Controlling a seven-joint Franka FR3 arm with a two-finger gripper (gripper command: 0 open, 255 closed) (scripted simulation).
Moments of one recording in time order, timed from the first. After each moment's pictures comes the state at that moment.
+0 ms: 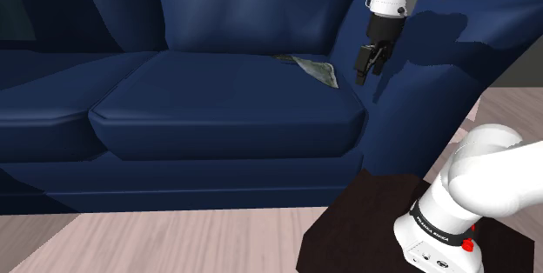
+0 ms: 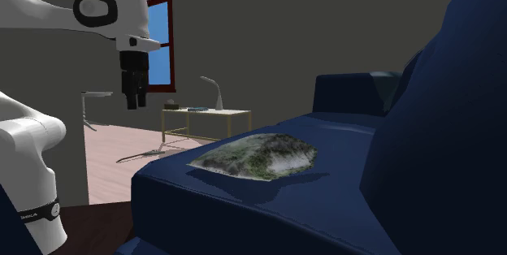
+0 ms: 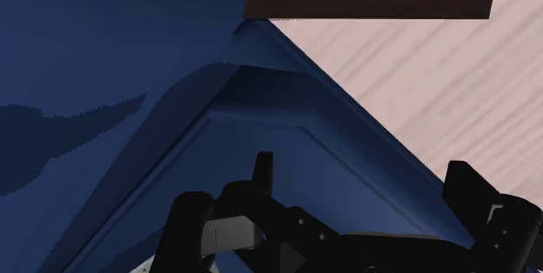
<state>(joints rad) 0.02 -0.82 -0.06 -2.42 -0.04 1.62 0.00</state>
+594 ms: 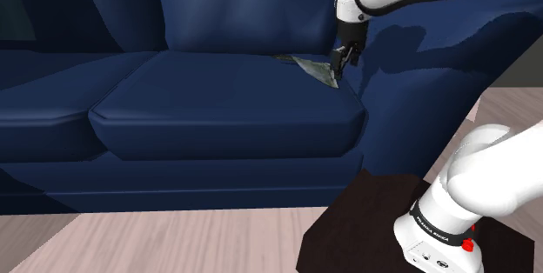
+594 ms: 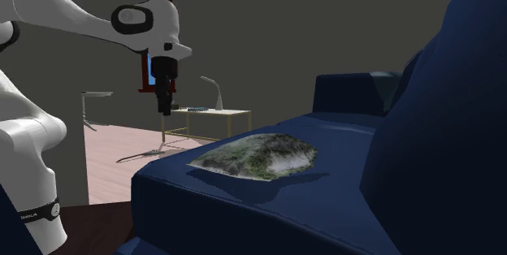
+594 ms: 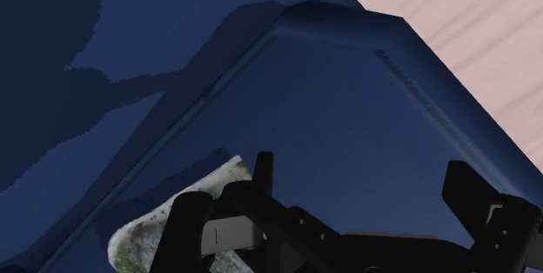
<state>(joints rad) 0.00 -0.55 -0.01 -2.31 -0.20 1.76 -0.01</state>
